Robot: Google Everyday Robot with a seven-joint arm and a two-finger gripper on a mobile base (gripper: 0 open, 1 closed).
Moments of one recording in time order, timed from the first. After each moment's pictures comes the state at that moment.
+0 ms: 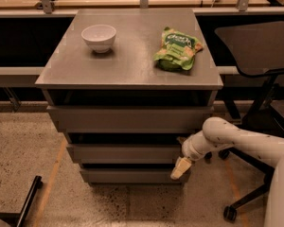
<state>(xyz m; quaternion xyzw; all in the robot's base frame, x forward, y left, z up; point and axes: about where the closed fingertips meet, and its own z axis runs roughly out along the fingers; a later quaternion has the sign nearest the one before) 0.588 -0.152 0.458 -0.59 0.76 0.16 0.22</state>
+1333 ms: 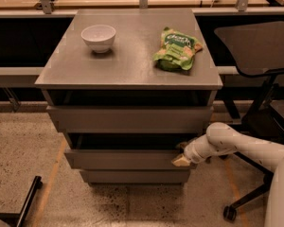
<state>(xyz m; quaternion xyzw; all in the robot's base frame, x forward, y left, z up) 0.591 -0.157 0.430 -0.55 0.78 0.18 0.23</state>
